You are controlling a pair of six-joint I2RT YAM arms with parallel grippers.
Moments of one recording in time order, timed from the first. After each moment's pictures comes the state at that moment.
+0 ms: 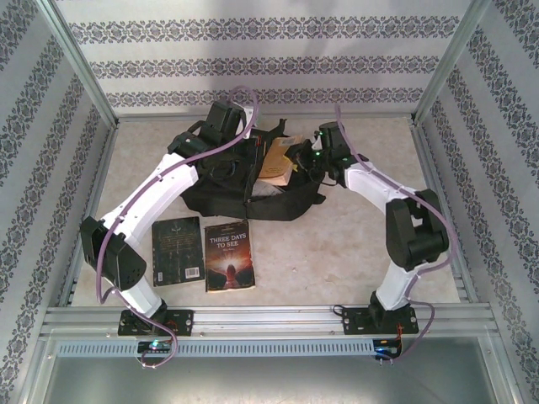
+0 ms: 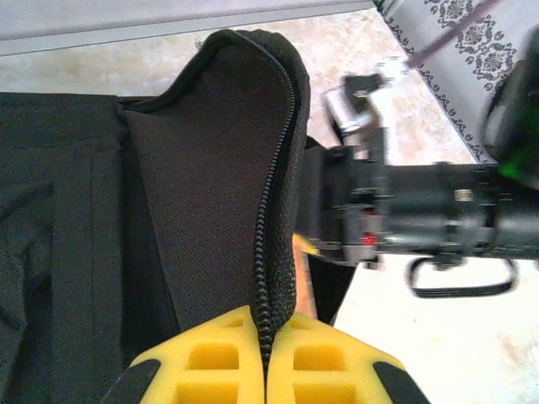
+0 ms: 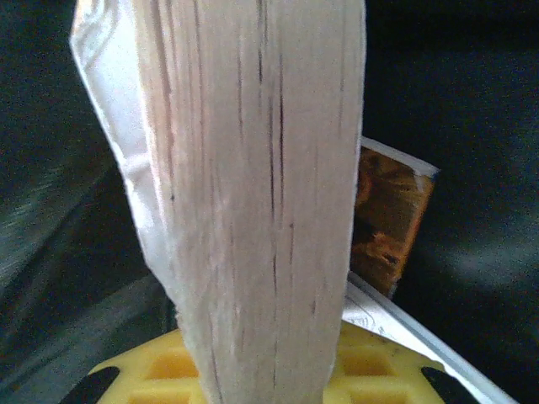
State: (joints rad) left arm -0.53 1.66 1.72 -0.72 0.15 -0.32; right arm 0.35 1.84 1.29 -0.08 -0.53 1.14
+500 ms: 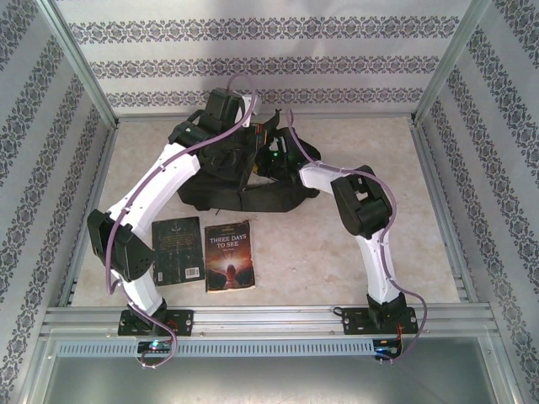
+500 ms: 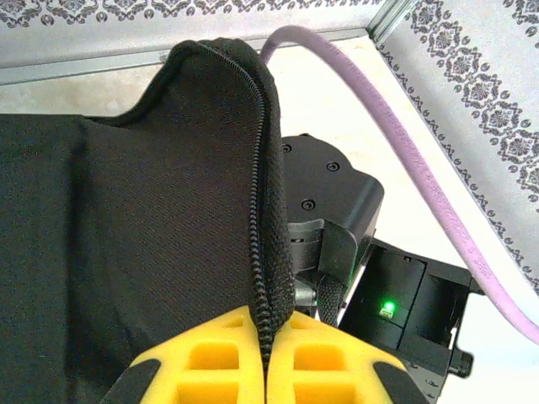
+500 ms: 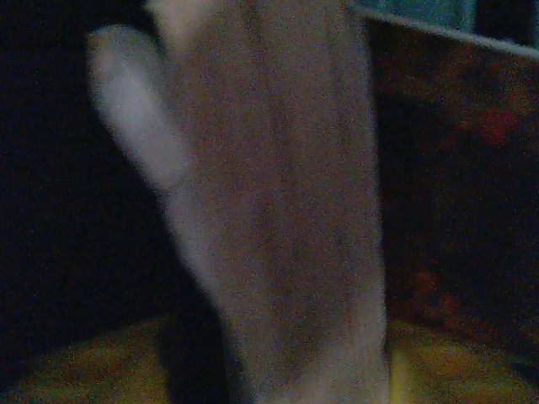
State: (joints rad) left arm -0.48 1.75 1.84 -0.73 0.20 -0.31; right arm 0.48 2.25 1.55 0.27 -0.56 1.30
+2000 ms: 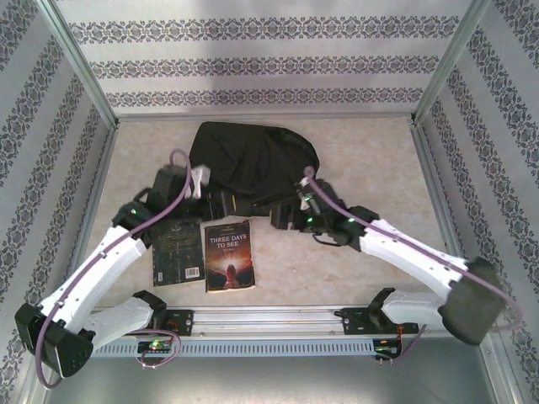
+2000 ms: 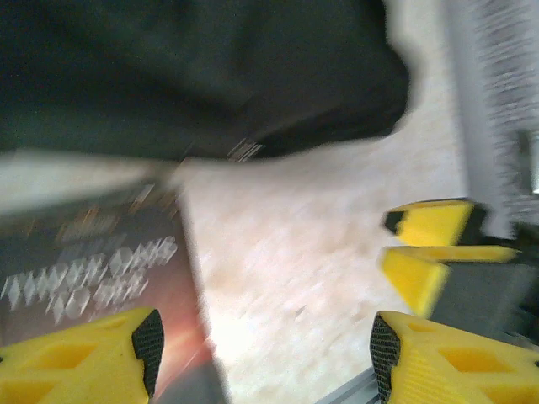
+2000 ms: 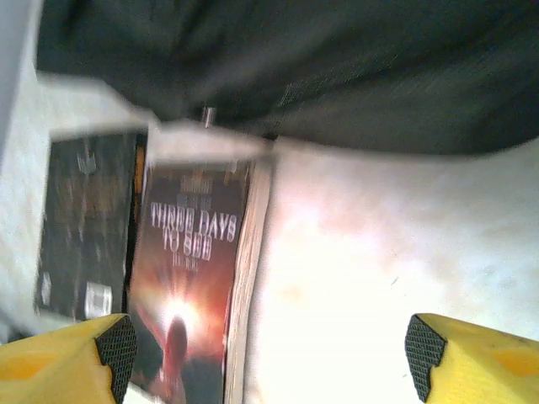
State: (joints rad) left arm -0.44 1.01 0.89 -0.71 0.31 -0.69; right arm 0.78 1.27 0.87 -0.44 -0.15 0.73
